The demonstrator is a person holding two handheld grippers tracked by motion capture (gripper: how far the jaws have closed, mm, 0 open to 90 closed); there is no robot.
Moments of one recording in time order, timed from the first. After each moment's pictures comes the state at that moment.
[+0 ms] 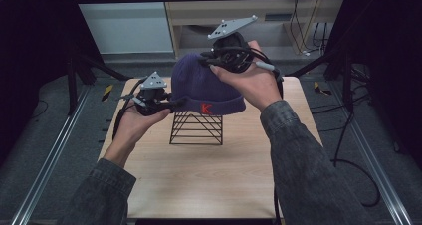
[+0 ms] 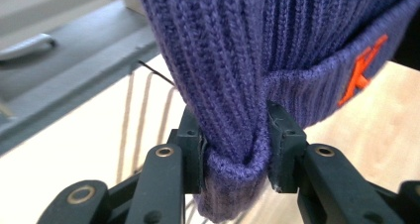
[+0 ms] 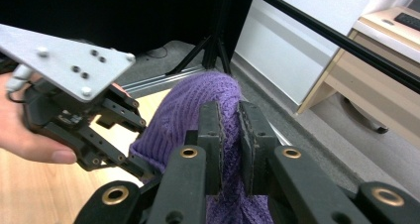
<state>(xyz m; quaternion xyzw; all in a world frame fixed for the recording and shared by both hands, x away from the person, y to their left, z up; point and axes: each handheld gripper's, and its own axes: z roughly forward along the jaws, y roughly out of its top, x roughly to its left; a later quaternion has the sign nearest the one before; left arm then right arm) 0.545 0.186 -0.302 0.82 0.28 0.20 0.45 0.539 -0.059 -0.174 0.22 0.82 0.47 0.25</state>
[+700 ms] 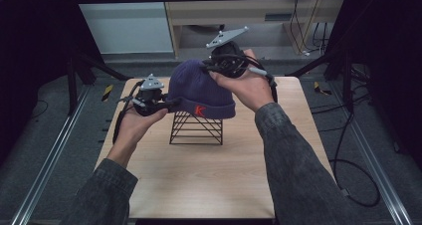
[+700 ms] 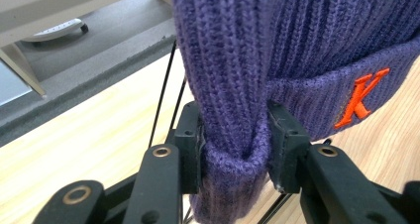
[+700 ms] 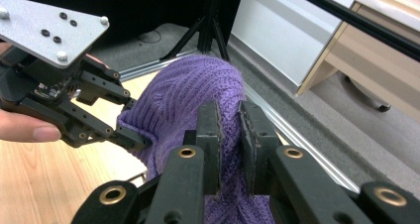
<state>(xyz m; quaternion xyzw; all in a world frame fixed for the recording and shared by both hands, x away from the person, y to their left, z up) 0.560 0.198 -0.324 0.81 0.33 0.21 0.43 0.562 -0.055 -0.210 0.24 0.83 0.45 0.24</state>
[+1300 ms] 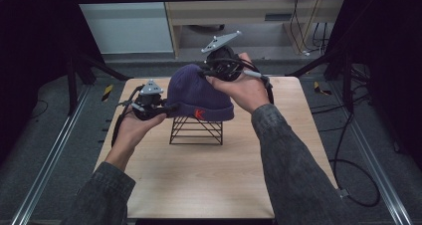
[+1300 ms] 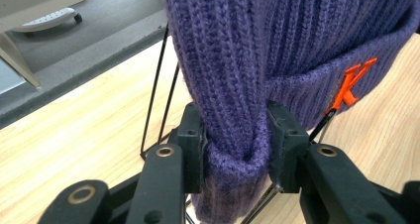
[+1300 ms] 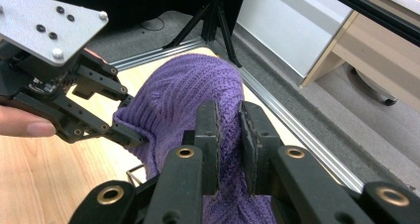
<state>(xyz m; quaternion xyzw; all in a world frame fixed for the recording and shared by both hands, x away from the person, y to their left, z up) 0.556 0.203 -0.336 0.82 0.32 0.20 0.42 0.565 -0.045 -0.219 0.24 0.84 0.43 0.23</state>
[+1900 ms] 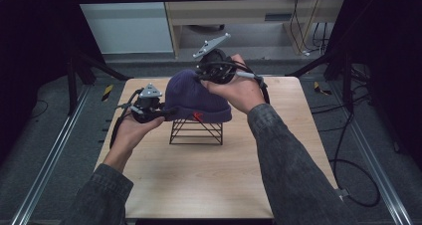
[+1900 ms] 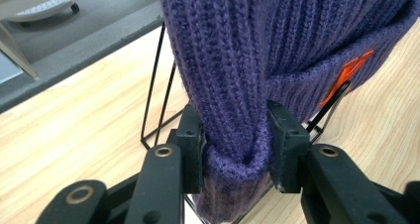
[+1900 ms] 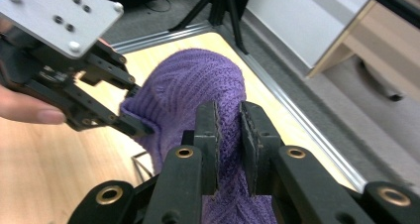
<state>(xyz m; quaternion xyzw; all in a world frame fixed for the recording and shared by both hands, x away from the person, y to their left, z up) 0.556 0.210 -0.349 0.83 0.33 0.19 0.41 0.564 -0.031 -0.224 0.22 0.86 0.40 0.22</state>
